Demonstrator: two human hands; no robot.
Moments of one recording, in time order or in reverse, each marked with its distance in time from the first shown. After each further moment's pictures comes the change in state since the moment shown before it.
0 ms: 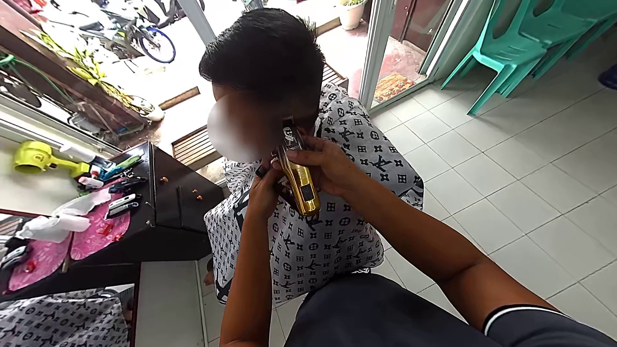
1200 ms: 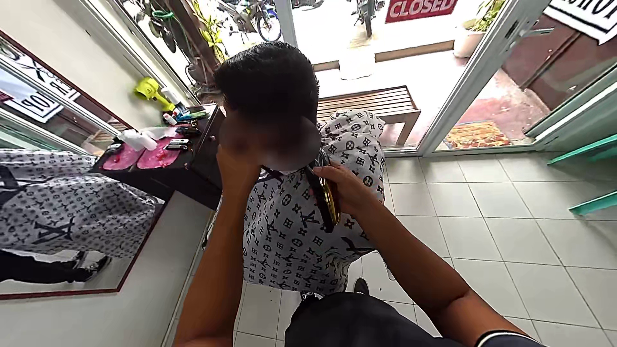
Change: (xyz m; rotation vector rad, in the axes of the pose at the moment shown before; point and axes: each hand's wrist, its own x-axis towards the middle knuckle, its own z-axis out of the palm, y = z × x) left_hand 0.024 0.073 0.115 0.867 0.790 0.327; right_hand 0.003 -0.064 -0.135 -0.102 -0.294 0.334
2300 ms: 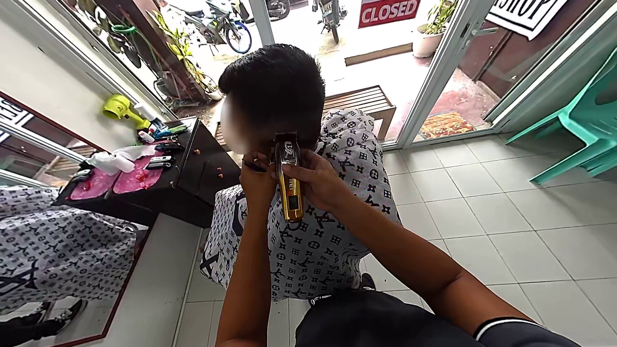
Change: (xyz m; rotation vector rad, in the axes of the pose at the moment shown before) left_hand -0.013 -0.064 0.018 -0.141 -0.040 -0.192; right_hand 0.031 0.018 0.085 0.065 0.100 -0.209
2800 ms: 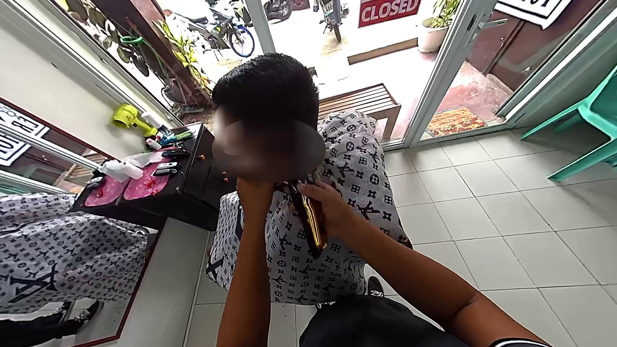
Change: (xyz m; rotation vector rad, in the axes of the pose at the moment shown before) left_hand -0.002 0.000 0.000 -0.023 -0.013 0.034; right_hand -0.020 0.015 -0.028 0.147 0.034 0.162
